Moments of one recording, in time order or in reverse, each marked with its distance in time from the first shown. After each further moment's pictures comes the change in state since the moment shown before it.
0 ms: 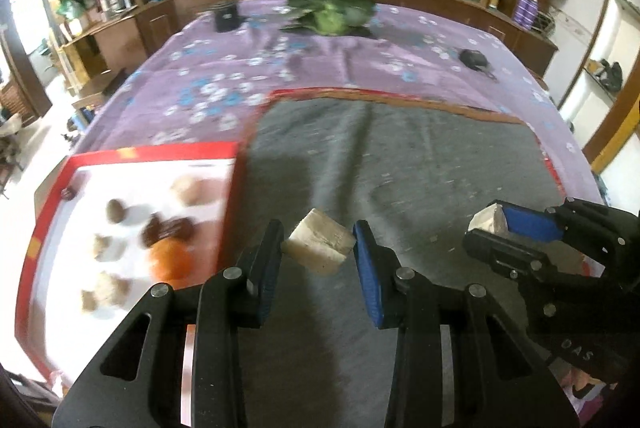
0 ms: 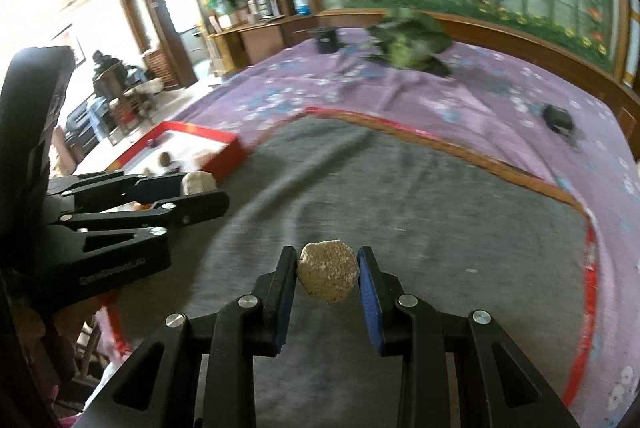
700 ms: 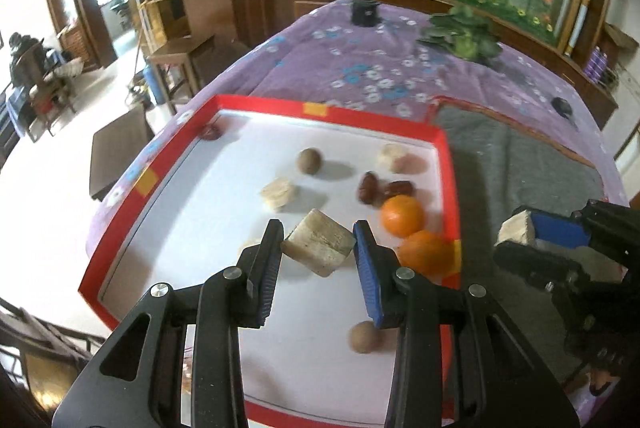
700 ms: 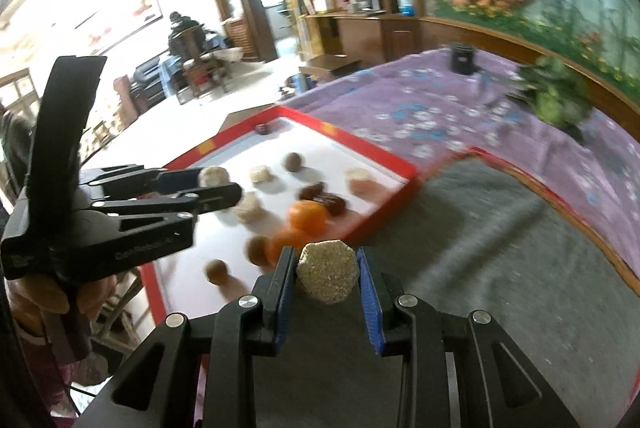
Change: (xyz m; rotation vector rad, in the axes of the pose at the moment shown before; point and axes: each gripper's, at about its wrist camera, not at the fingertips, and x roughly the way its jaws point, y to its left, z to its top) left arm -0.034 0.137 -0.044 -0.218 -0.013 0.171; right arm 0.046 0.129 0.038 -0.233 0.041 0.218
